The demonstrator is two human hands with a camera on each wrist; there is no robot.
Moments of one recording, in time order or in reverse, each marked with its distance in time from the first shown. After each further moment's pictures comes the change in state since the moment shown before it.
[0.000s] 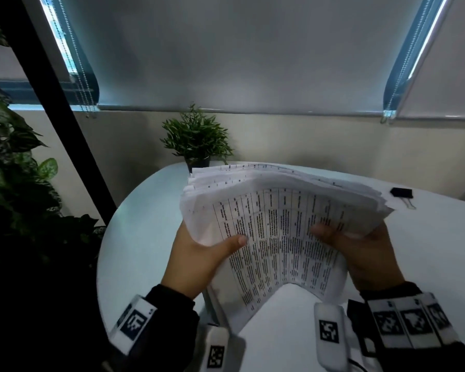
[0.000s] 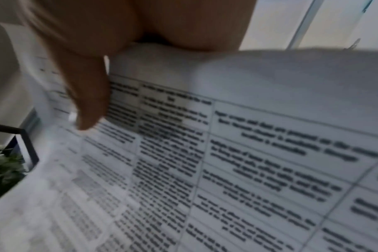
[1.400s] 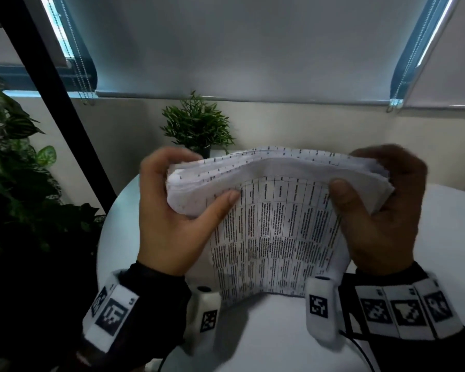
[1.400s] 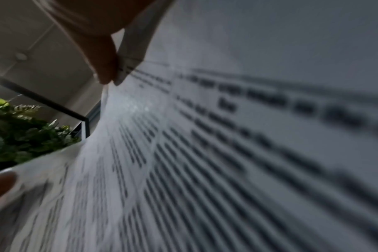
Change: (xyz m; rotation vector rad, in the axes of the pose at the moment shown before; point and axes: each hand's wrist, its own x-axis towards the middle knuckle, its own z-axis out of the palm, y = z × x) left_hand 0.005 0.040 -0.012 0.177 0.224 0.640; right_hand 0.009 -0.030 0.020 -0.276 0.091 -0.511
